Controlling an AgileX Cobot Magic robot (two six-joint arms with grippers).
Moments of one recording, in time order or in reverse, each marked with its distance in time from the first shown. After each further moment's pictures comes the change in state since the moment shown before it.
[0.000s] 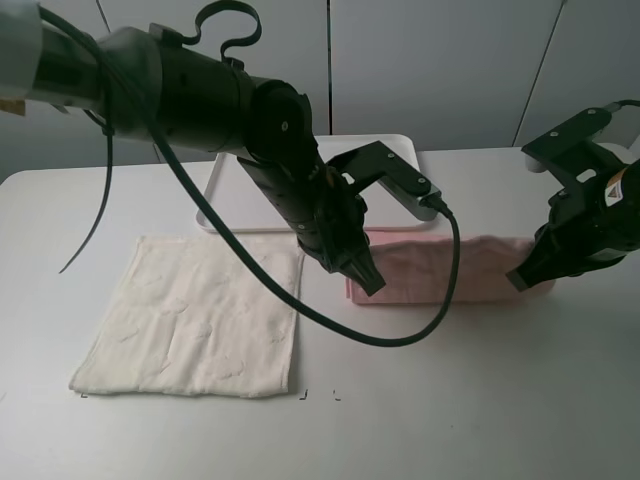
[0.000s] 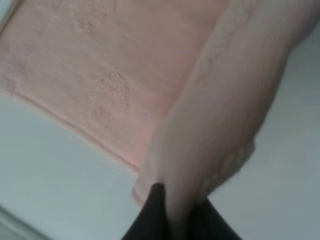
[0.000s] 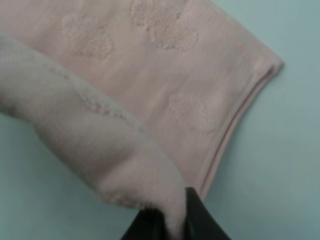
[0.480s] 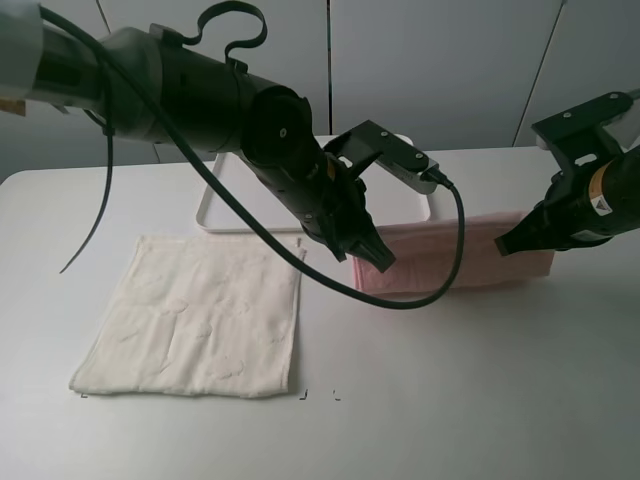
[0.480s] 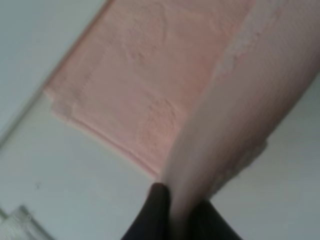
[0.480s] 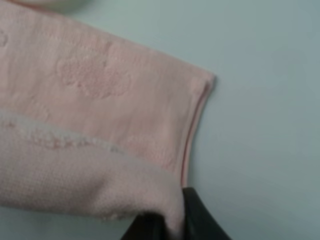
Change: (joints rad) left arm 0.000 0.000 0.000 0.153 -0.111 -0.227; right arm 0.000 0.066 0.000 -0.594 -0.140 0.731
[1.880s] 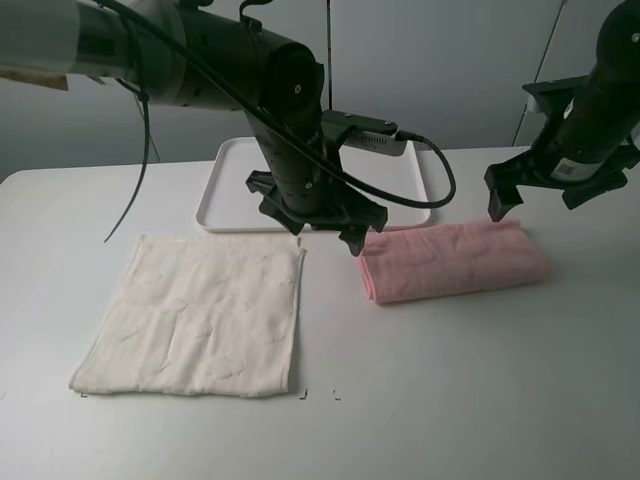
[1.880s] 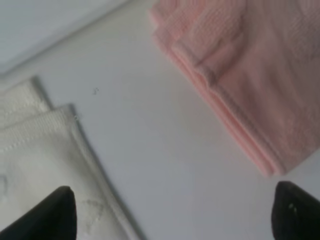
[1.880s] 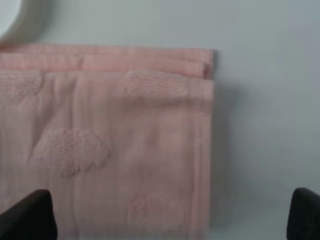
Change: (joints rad) left arm 0.042 0.079 -0.216 0.090 0.356 -0.445; right arm -0.187 0.304 -0.502 0.774 0.421 -0.677
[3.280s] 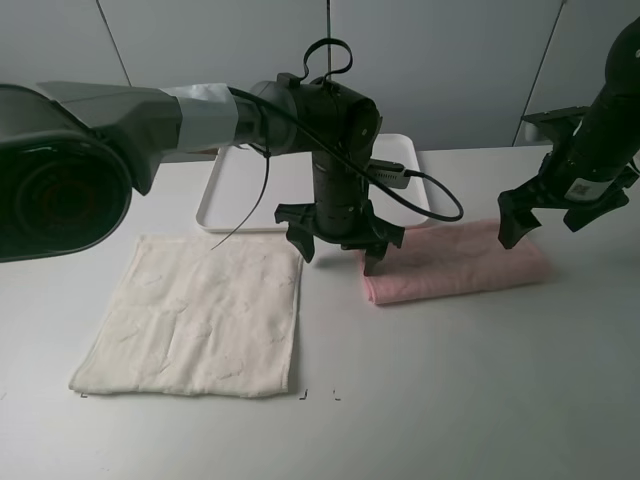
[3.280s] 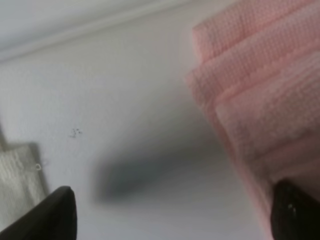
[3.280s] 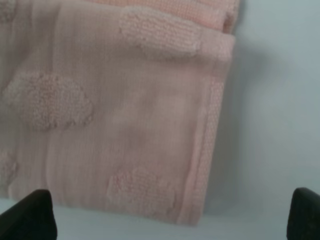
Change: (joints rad) left arm -0.003 0.381 -0.453 0.019 0.290 -0.203; right arm -0.059 0.082 -0.011 0.081 0.050 -0.253
